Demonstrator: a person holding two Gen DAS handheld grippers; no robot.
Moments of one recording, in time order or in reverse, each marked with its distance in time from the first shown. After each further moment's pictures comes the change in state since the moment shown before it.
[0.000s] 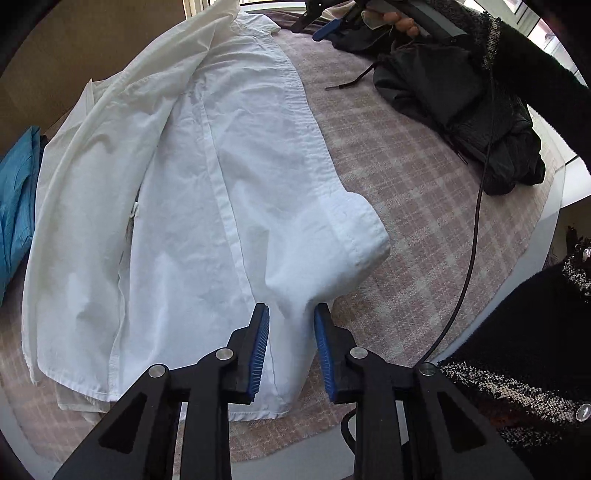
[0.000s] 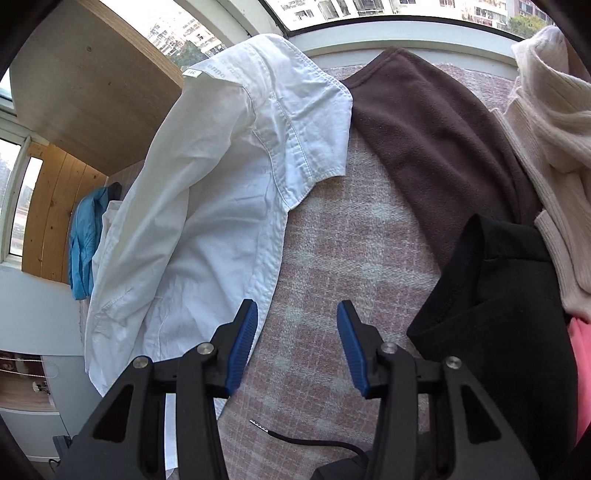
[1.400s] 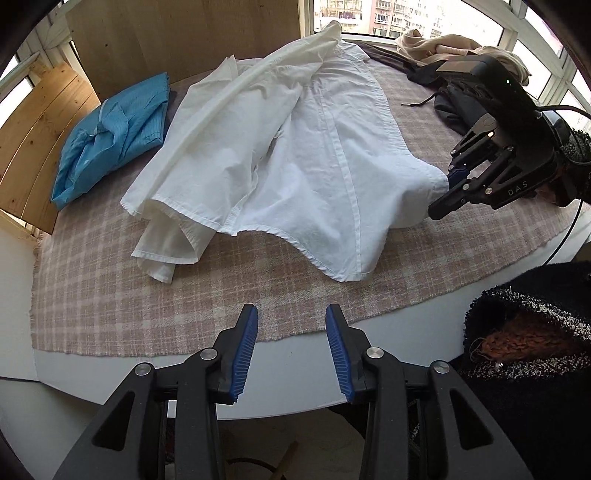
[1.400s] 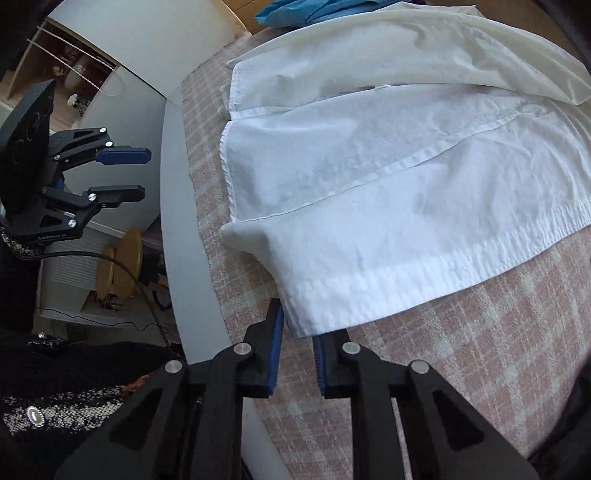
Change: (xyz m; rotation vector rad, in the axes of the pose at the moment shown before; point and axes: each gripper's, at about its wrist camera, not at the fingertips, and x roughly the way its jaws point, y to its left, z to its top) left arm -0.062 0.033 -0.128 -0.204 -0.121 0.193; right arm 0.024 0.201 -0.293 -0.781 0.346 0.220
